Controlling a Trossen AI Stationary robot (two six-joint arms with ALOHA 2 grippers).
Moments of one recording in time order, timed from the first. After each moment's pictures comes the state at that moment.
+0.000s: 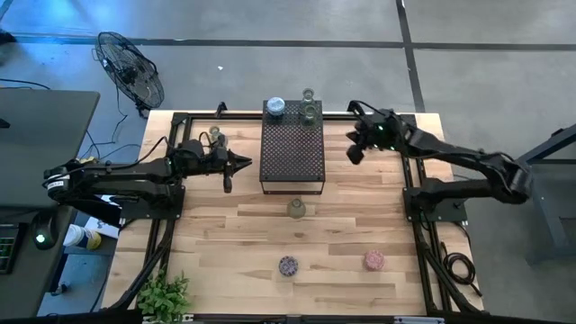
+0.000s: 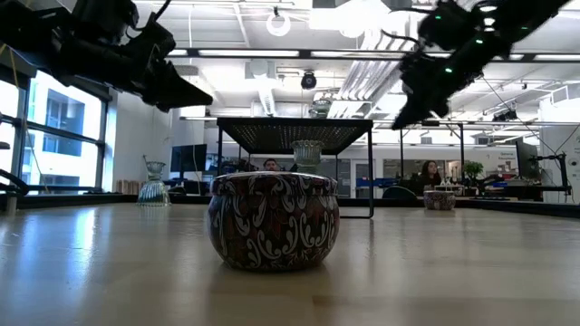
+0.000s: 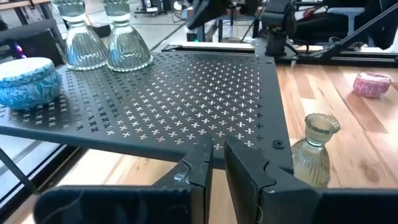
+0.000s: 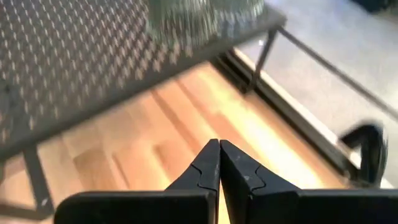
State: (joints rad) left arm 0.34 0.86 0.30 0.39 0.10 0.07; right arm -0.61 1.05 0.64 -0.21 0.03 0.00
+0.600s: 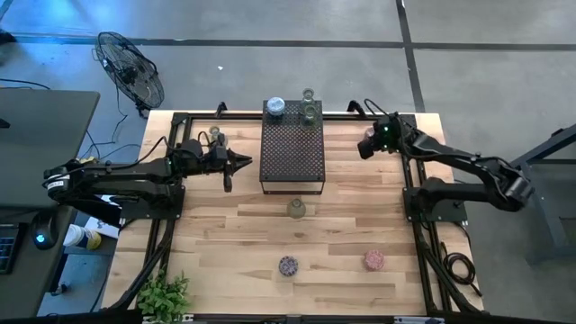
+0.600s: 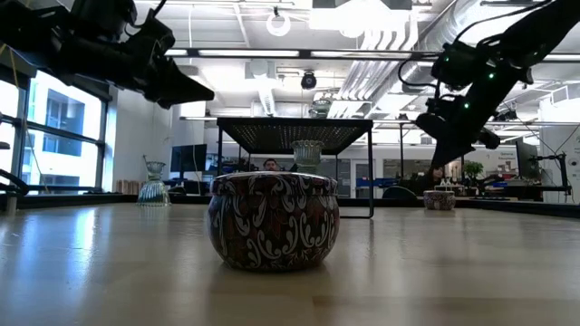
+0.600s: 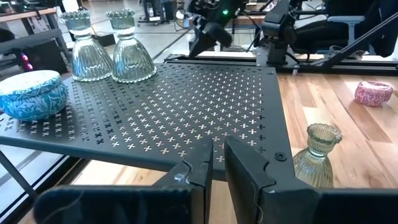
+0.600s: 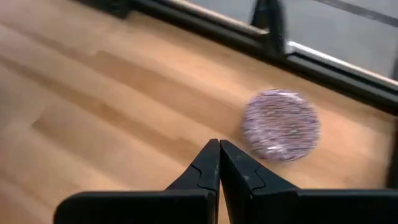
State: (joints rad) left arm 0.34 0.86 0.30 0.43 0.09 0.07; right arm -0.83 1.07 0.51 -0.26 0.15 0.24
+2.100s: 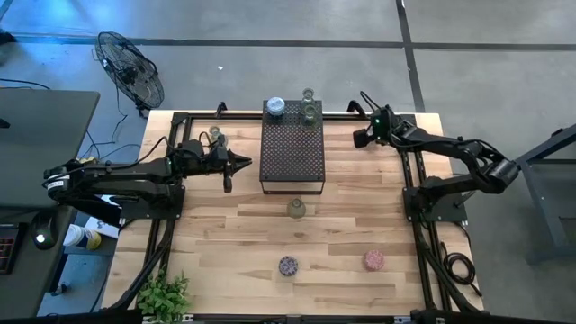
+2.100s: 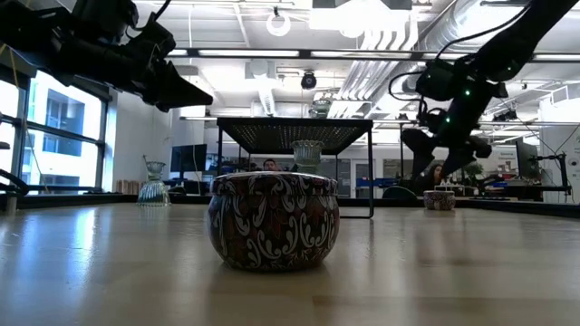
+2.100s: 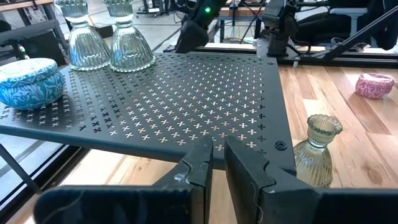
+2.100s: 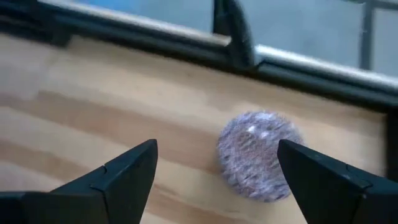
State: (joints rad) left arm 0.34 0.86 0.30 0.39 0.09 0.07; right arm -0.87 1.28 0.58 -0.15 0.24 0.33
